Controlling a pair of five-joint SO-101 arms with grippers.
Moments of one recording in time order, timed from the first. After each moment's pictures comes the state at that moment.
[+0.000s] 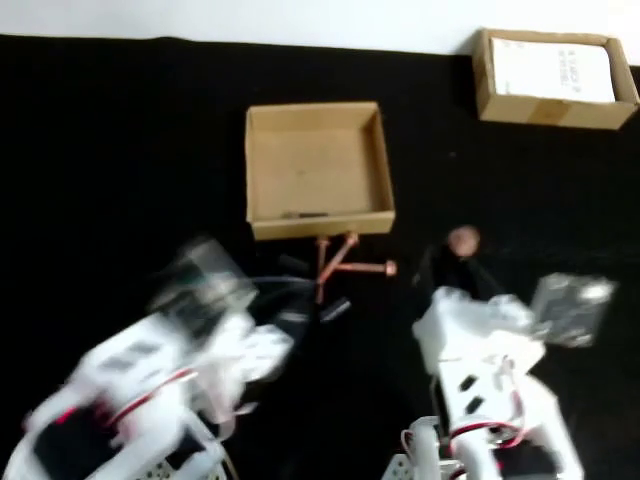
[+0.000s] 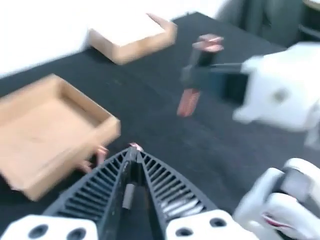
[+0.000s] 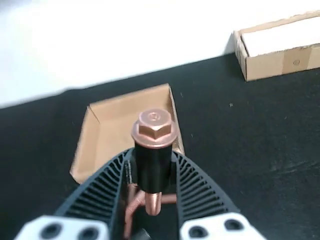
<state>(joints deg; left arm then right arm) 38.6 -84.7 43.9 66.7 2.3 -11.0 -91.2 49.7 65.7 -17.6</state>
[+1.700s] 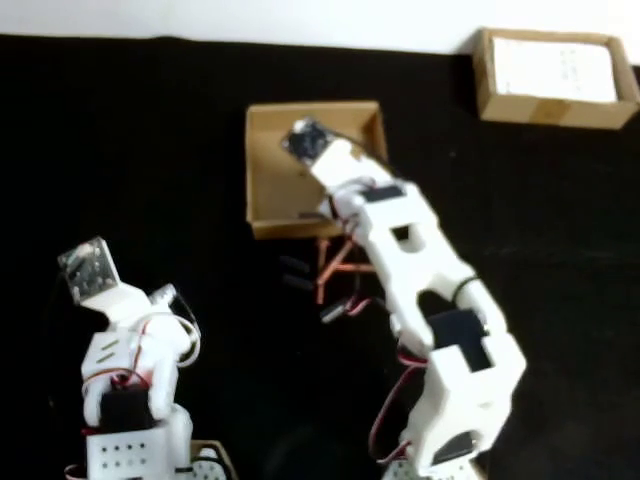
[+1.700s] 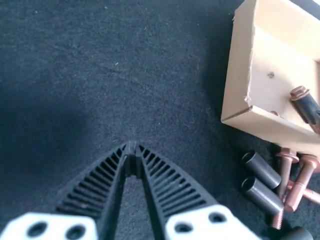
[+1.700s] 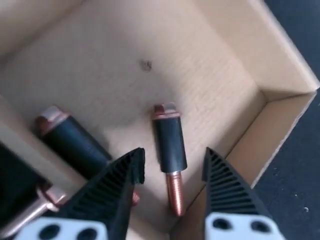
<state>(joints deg) -12.2 -103.6 96.2 50.7 22.5 -23.9 13.5 14.2 29.8 38.5</state>
